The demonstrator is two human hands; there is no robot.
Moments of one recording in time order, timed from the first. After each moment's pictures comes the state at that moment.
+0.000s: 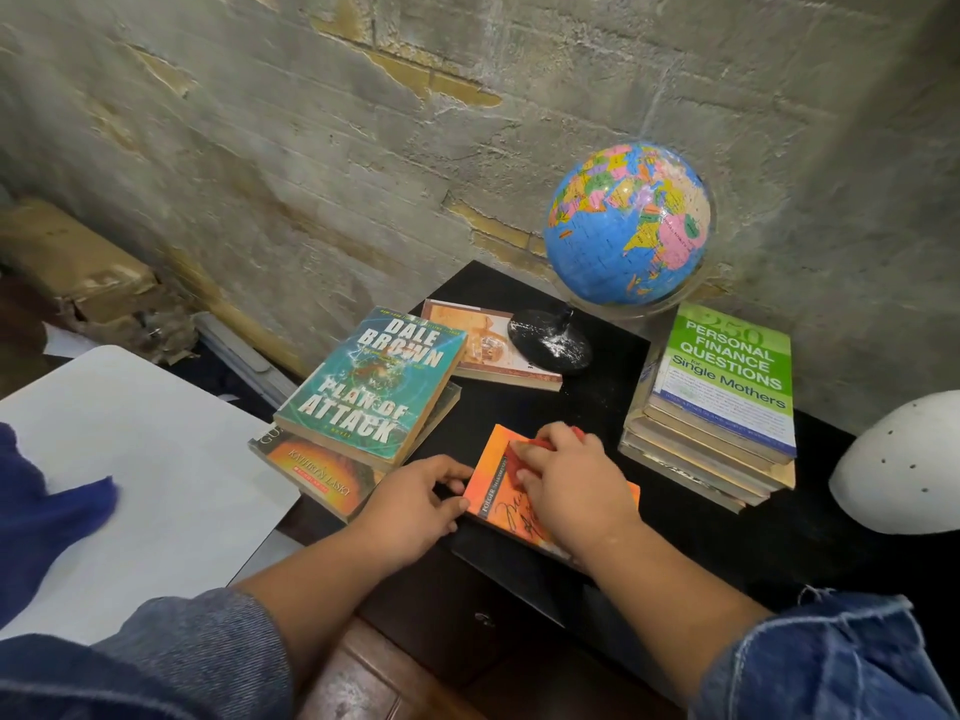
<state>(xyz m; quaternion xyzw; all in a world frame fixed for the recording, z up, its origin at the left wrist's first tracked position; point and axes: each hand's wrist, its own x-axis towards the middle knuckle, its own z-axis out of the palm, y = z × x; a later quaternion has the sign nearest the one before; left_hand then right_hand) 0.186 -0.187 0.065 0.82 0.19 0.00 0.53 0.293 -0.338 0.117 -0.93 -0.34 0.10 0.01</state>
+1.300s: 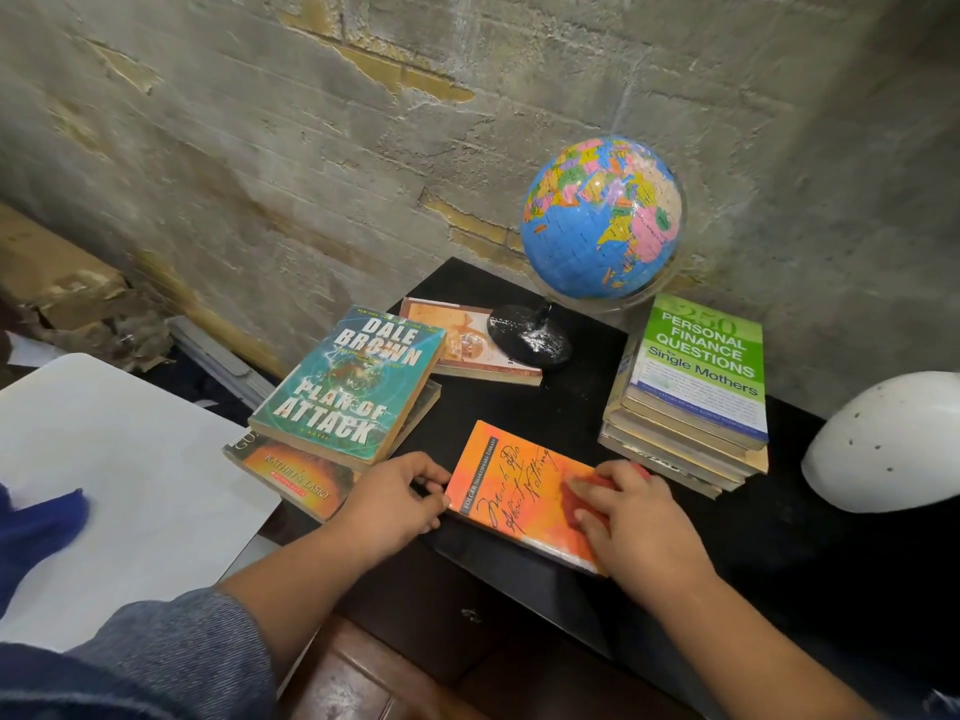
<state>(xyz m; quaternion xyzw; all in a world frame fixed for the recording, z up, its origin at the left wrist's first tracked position) 0.189 -0.187 0.069 0.81 0.24 -0.01 0.54 0.292 -0.423 0.107 -0.95 -0.29 0.08 0.05</state>
